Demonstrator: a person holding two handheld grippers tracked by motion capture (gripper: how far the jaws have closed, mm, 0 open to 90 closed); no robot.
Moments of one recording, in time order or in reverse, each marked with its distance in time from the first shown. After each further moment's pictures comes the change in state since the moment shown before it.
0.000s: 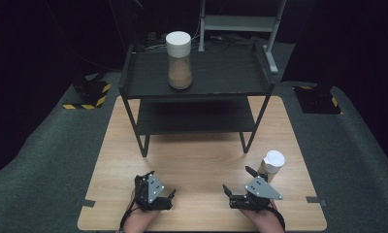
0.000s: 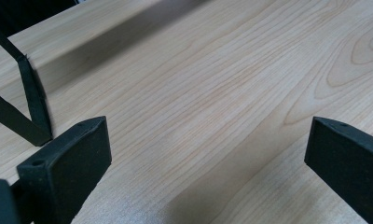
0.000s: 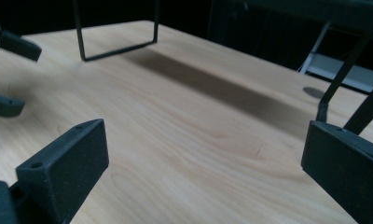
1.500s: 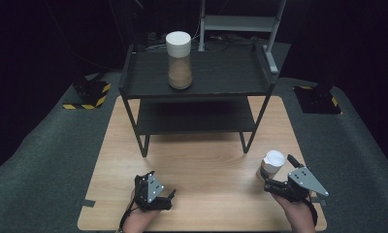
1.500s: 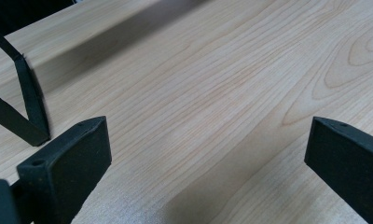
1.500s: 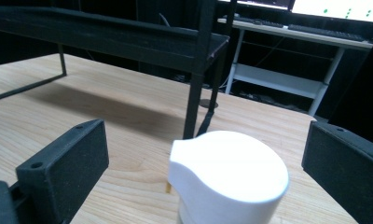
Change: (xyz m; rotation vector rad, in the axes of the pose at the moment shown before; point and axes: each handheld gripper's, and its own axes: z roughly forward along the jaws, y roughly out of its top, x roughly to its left) left arm 0.002 -0.001 0.000 -0.003 -0.008 -0.014; right arm -0.043 0.001 -0.044 -0.069 -0.262 0.083
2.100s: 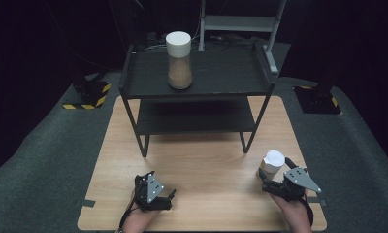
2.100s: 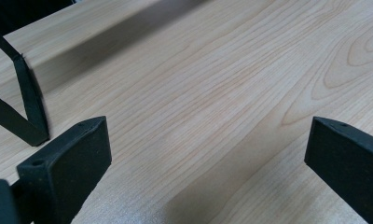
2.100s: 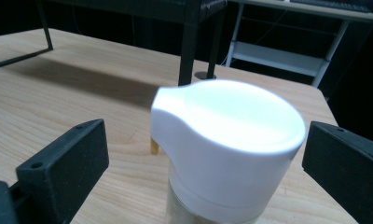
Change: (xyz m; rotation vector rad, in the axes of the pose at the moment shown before) left arm 0.001 0.000 0.000 0.000 -0.003 -0.001; right arm -0.002 -0.014 0.016 0.085 -0.008 0.015
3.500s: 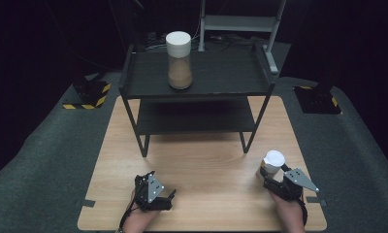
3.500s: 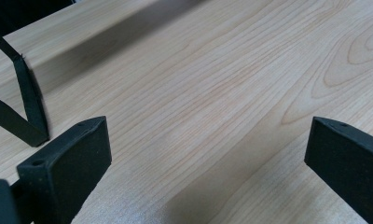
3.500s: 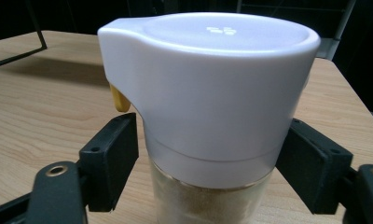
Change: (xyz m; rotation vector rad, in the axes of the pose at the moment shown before) left arm -0.001 0.001 0.000 0.005 0.001 0.008; right arm -0.013 -0.031 0.016 0.001 0.017 0.099
